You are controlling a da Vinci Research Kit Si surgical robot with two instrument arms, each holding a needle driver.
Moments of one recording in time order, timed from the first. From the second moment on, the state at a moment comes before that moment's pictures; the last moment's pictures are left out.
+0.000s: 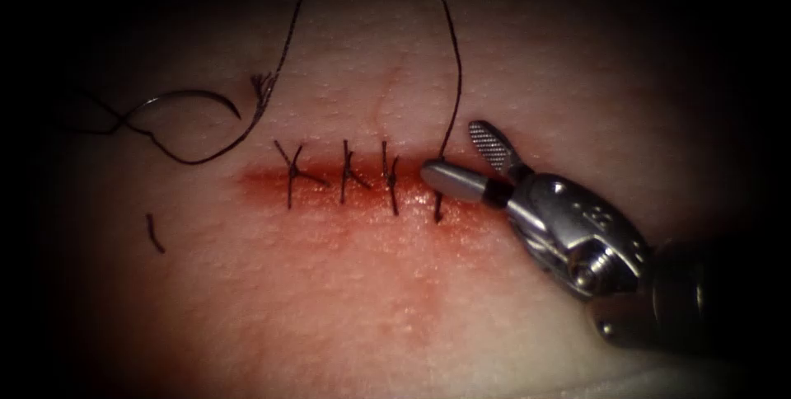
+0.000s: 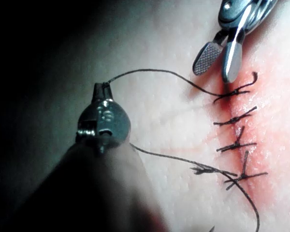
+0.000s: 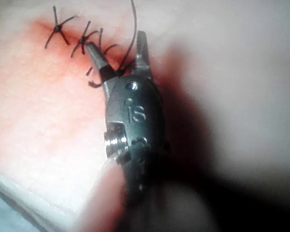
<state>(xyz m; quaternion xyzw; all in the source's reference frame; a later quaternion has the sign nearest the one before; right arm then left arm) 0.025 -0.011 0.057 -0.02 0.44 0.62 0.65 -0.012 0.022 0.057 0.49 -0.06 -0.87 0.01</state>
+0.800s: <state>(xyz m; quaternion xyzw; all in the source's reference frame) 0.031 -0.011 0.061 -0.02 0.44 0.62 0.65 -0.014 0.020 0.053 0.50 -0.07 -0.86 0.02</state>
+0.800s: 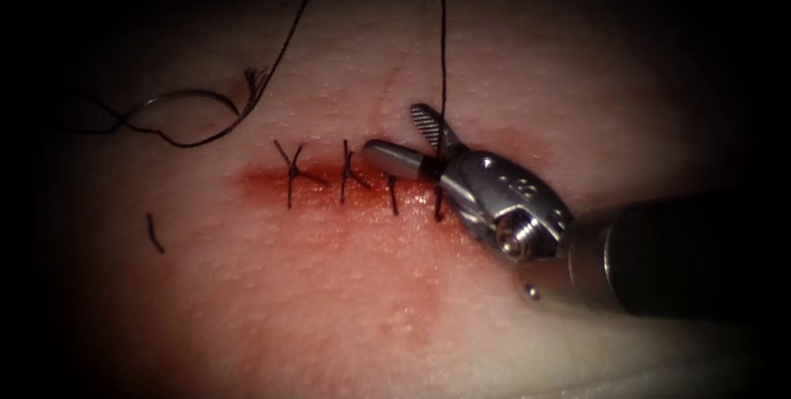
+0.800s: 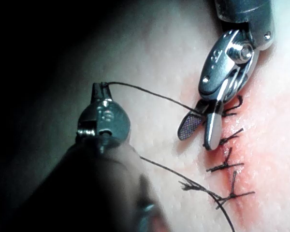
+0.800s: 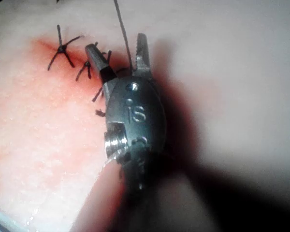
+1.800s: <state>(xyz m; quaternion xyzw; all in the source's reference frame) 0.028 -0.011 0.060 -0.04 0.45 0.62 0.64 -0.013 0.018 0.050 0.51 -0.07 -0.86 0.03</state>
